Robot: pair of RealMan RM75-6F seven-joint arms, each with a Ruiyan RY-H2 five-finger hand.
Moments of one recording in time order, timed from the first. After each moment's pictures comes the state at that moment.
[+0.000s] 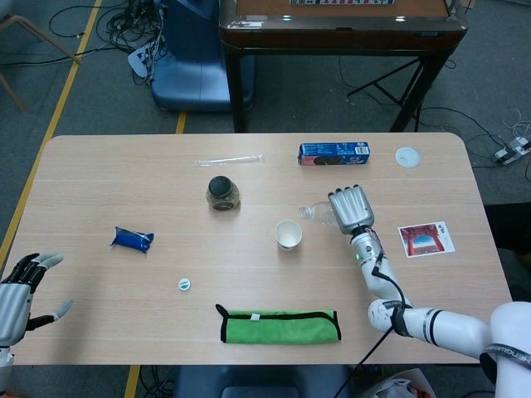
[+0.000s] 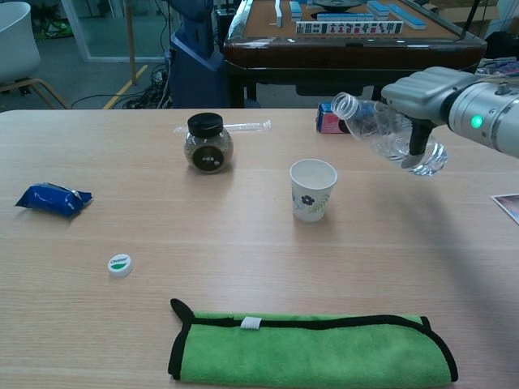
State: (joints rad) left arm -0.08 -1.13 -0.04 -1.57 1.56 1.57 -0.02; right arm 0.87 -1.53 0.22 -1.41 -0.70 0.99 -0.94
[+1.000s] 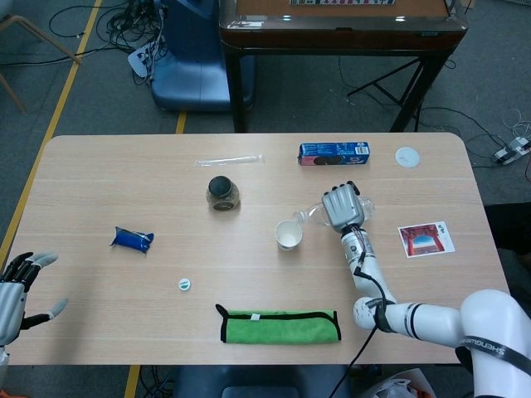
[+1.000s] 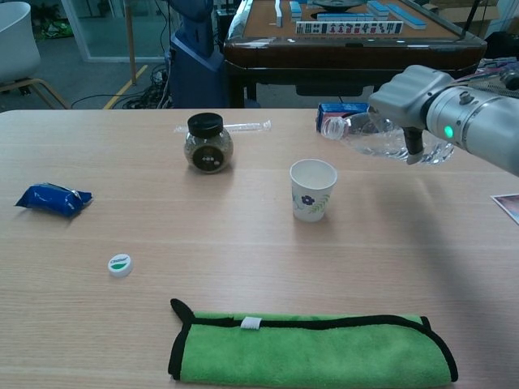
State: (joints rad) left arm -0.07 -1.11 -0.05 -1.58 1.54 1.57 -0.03; right arm 0.99 -1.59 0.12 -1.35 -0.59 1.08 -1.18
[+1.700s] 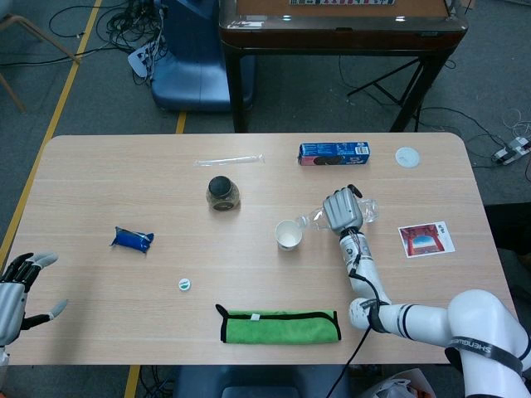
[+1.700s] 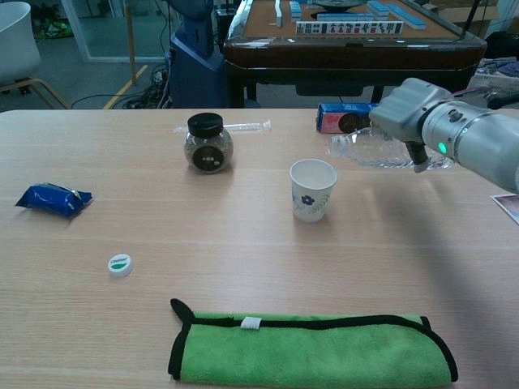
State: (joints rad) left arm -0.07 -1.11 -0.05 -1.59 1.54 1.56 -0.03; right arm 1.00 -1.64 0.09 -1.30 -0.53 1.09 -1.29
